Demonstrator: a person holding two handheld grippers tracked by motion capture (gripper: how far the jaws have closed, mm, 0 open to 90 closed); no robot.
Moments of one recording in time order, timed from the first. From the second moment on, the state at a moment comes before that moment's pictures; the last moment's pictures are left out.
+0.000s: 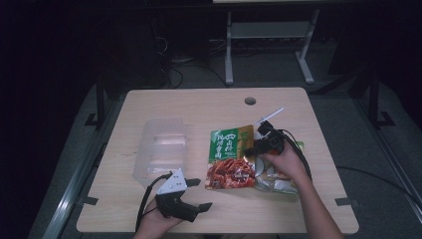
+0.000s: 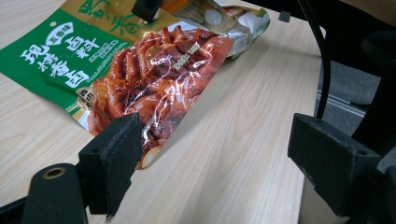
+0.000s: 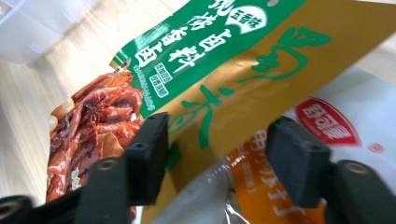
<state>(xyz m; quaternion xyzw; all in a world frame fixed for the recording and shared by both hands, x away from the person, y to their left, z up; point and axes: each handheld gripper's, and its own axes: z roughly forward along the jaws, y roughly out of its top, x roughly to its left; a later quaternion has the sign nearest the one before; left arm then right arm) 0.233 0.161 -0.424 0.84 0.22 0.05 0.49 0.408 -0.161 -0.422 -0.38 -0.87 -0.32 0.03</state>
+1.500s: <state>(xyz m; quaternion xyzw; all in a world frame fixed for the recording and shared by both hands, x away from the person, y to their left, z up) 0.285 0.122 -0.433 0.82 0.32 0.06 0.48 0.326 -0.178 -0.367 -0.29 -0.84 -0.46 -0.07</state>
